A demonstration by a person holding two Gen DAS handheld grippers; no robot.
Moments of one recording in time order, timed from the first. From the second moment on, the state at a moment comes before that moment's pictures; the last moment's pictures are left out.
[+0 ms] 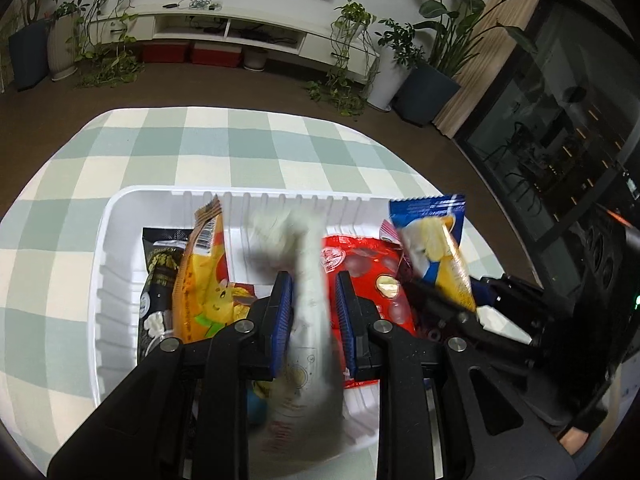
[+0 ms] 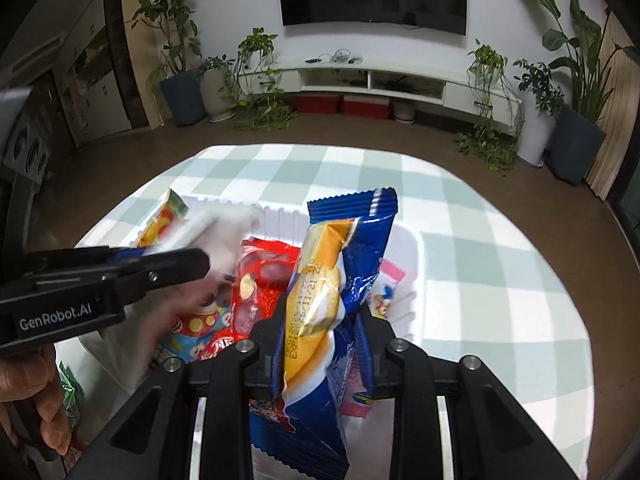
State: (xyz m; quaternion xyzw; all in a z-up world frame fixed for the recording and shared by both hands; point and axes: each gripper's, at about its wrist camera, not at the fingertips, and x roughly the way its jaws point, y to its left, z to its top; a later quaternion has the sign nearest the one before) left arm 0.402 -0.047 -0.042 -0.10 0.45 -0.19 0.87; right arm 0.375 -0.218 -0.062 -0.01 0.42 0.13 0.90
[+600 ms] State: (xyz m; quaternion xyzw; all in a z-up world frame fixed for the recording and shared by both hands) left arm 0.420 -0.057 -0.075 -0.06 0.46 -0.18 0.87; right arm 0.367 -0.203 -0.087 -0.07 0.42 0.11 0.90
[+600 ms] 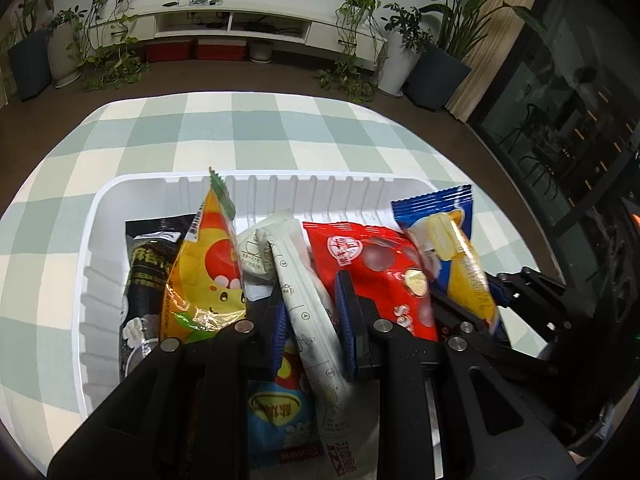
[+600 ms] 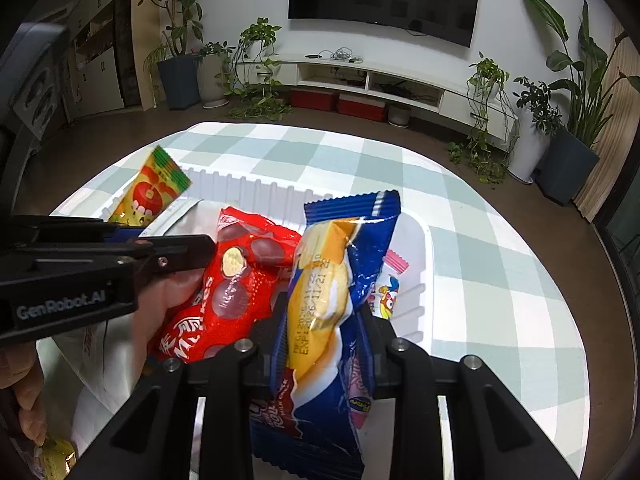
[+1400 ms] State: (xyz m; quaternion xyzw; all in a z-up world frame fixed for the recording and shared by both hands) left arm 0.385 -0.052 -0.043 -0.05 0.43 -0.17 0.88; right arm 0.356 -0.208 -0.058 -0.07 0.39 0.12 0.91
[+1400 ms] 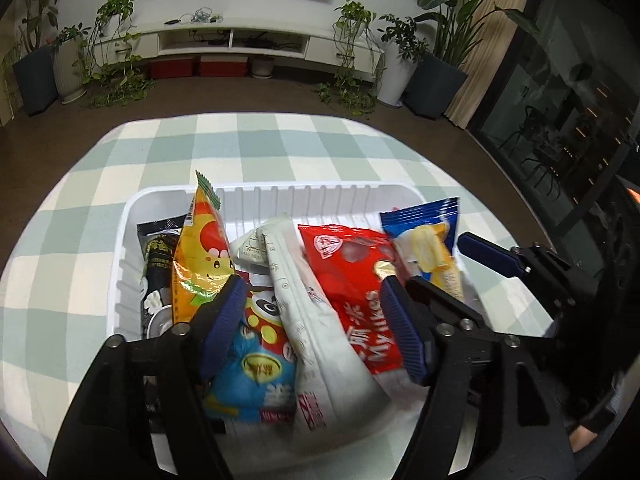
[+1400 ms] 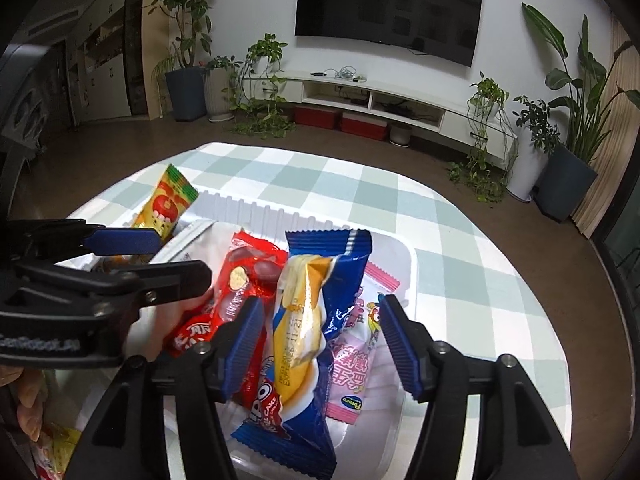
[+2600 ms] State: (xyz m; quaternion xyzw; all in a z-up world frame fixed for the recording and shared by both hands) left arm 0.144 0.086 -0.049 -0.07 0.46 -0.08 0.88; right arm 0.142 -0.204 -0.022 0.09 0.32 0.13 0.93
